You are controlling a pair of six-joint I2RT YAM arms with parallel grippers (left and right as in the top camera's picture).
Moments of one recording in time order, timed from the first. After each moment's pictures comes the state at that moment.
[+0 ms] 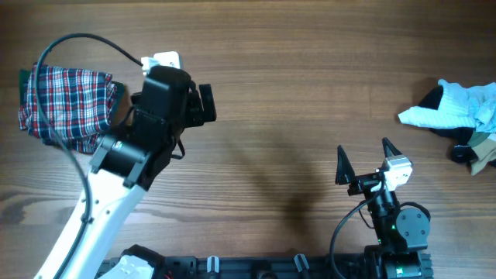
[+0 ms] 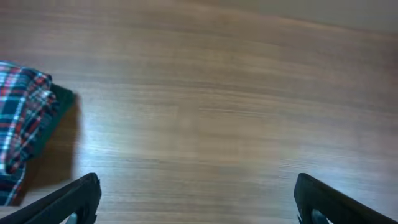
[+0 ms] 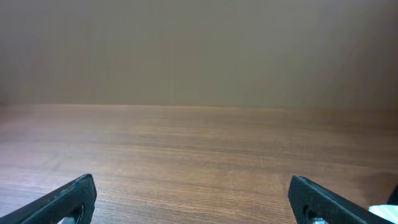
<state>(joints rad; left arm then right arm) -0.41 1.21 1.21 -0.76 -0.27 -0.42 0.07 0.02 0.01 0.01 -0.11 0.06</state>
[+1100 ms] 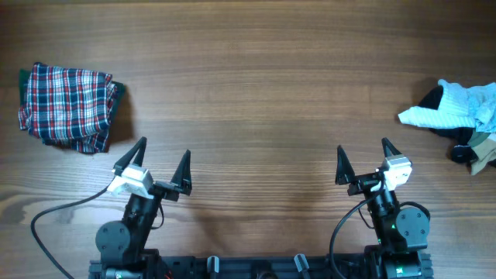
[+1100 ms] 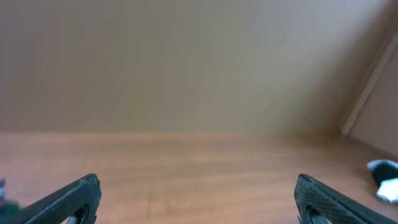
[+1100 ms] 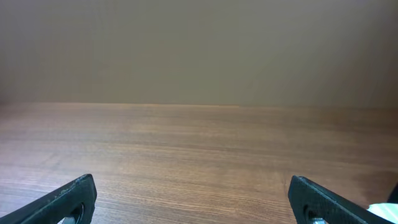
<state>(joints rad) -0.04 0.01 0.01 0.13 0.27 -0.20 0.07 0.02 0.01 0.01 -0.11 0.06</state>
